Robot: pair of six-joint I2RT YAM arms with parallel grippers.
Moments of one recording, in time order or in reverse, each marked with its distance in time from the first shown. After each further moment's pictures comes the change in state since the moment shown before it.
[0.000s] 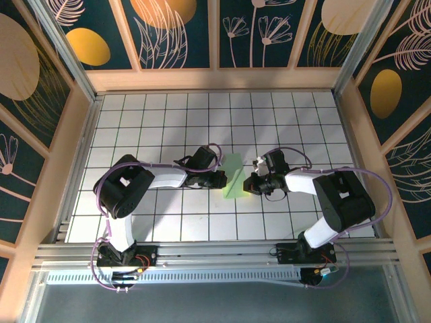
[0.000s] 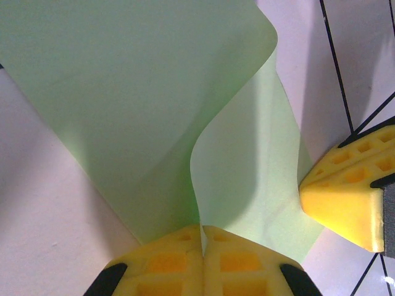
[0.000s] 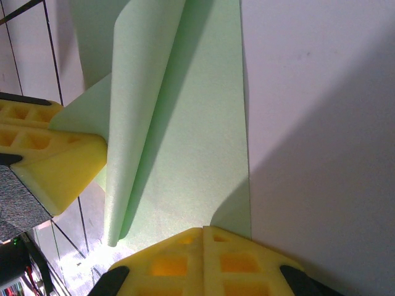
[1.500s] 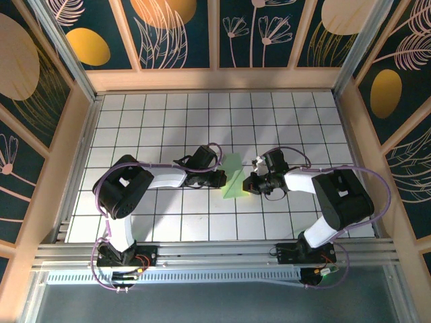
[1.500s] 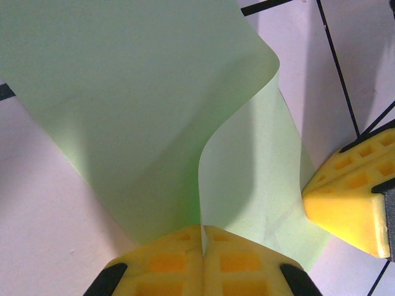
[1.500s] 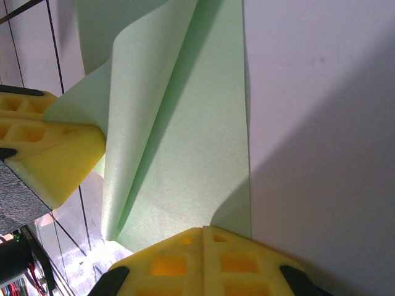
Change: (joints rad) left arm 0.000 -0.007 0.002 0.000 -0.034 0.038; right arm 0.000 0.016 0.012 -0.003 -0.013 -0.007
